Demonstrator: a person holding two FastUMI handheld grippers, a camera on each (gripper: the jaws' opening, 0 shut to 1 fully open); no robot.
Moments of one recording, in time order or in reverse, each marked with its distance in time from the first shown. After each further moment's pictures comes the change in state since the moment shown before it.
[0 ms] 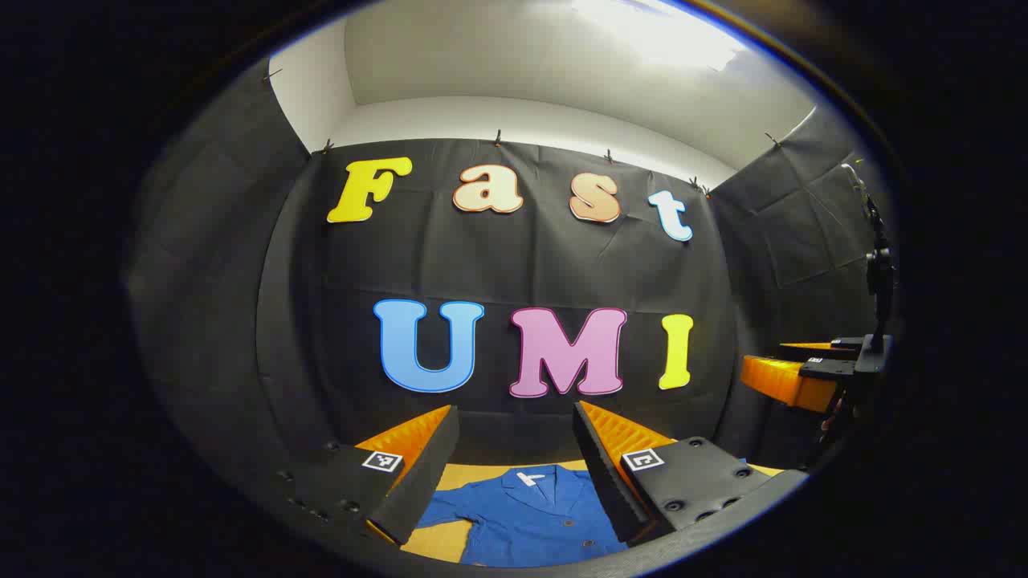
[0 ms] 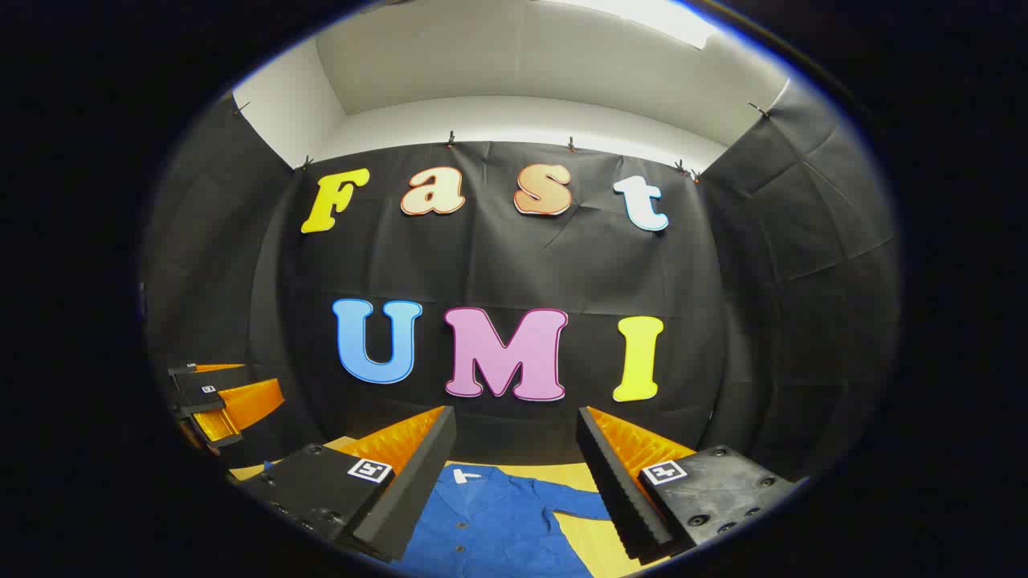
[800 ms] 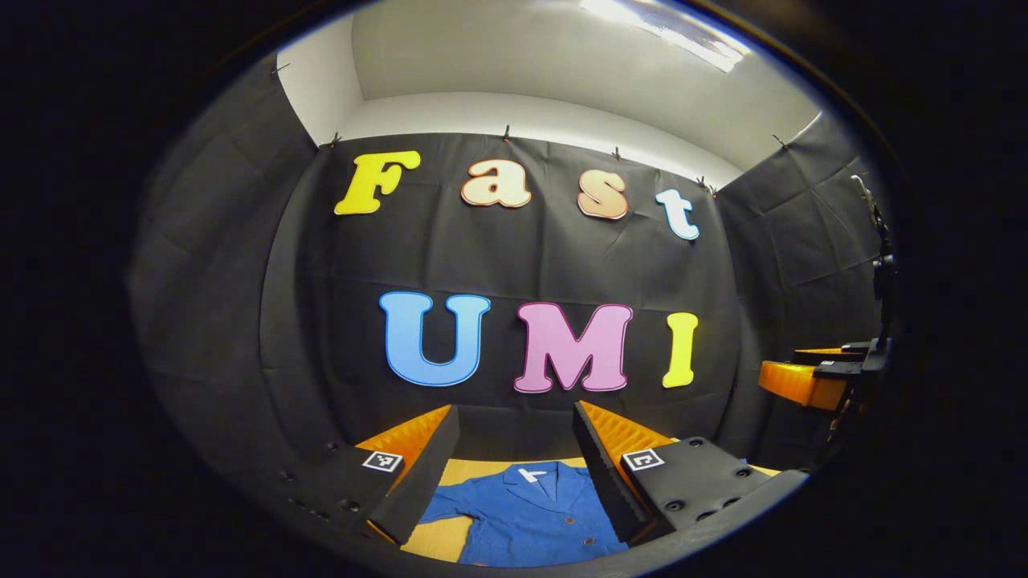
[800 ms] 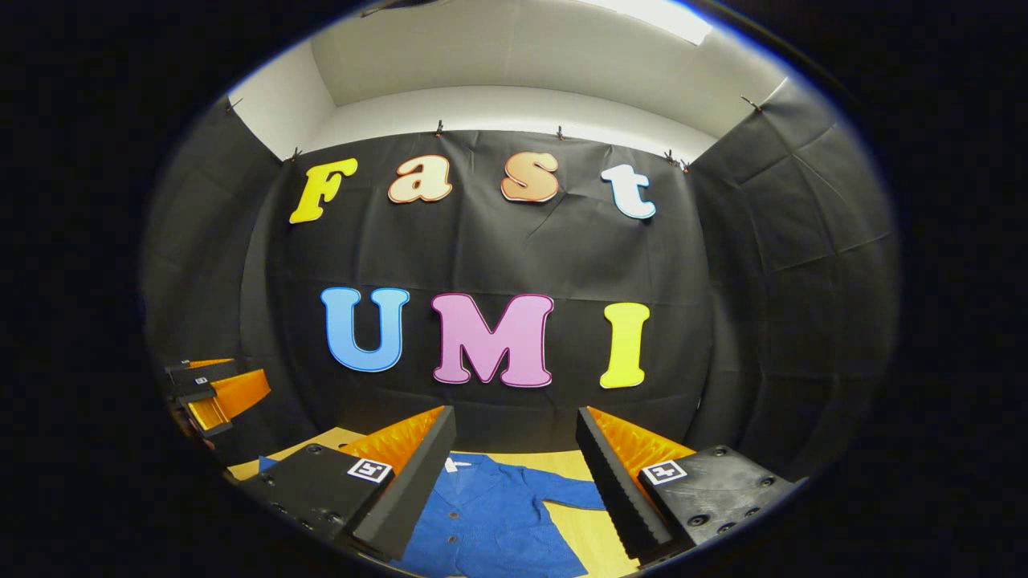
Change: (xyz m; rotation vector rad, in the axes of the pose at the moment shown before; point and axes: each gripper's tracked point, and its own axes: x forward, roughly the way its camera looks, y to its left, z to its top) left arm -0.003 0.000 -0.011 -0.017 0.032 -0.010; right arm -0.010 -0.011 -0.012 0.010 0.048 -0.025
